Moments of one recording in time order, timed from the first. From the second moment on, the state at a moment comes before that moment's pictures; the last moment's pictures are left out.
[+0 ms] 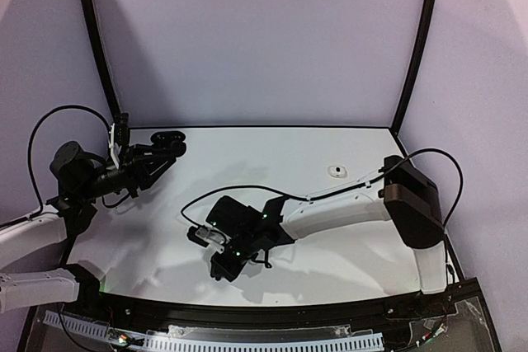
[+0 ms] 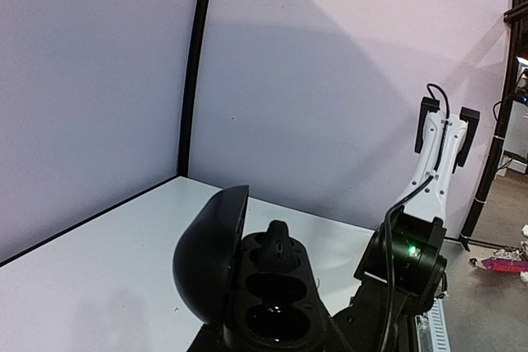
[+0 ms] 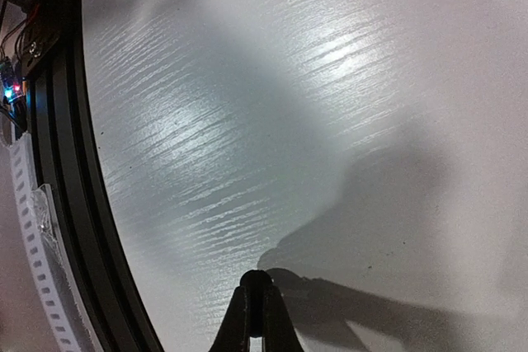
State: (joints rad) left arm -0.39 0.89 0.47 0.64 0.79 -0.27; right arm 1.27 2.13 1.48 -0.34 -0.25 0.20
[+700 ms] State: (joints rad) left arm -0.41 0.96 0.47 0.65 0.97 -0.17; right arm 1.27 1.64 1.82 -0.50 -0.14 -0.13
